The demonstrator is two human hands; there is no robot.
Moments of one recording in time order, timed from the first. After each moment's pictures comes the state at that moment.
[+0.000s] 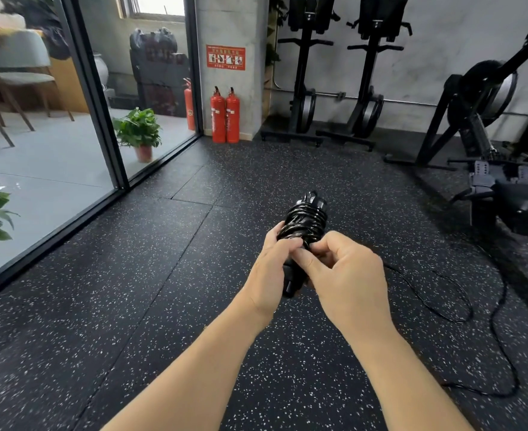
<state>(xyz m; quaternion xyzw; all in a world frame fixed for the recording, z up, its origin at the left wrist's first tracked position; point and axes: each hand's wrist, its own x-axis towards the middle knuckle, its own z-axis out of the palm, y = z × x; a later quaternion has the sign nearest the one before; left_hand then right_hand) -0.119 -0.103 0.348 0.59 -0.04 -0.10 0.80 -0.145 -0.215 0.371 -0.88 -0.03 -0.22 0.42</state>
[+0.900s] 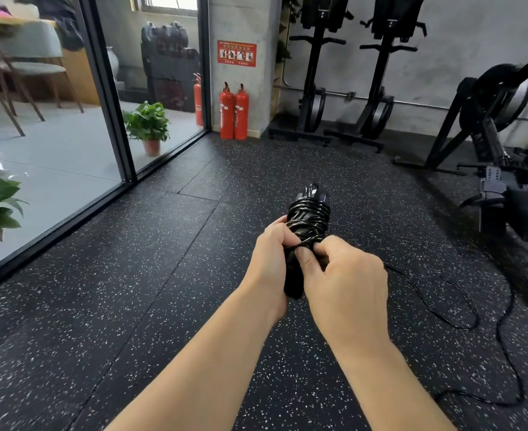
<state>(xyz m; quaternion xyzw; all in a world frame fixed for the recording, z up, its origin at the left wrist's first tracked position) -0.110 -0.097 0.357 0.50 0.04 -0.11 0.86 -0.156 -0.186 0.374 -0.91 -0.04 -0.29 0.31</state>
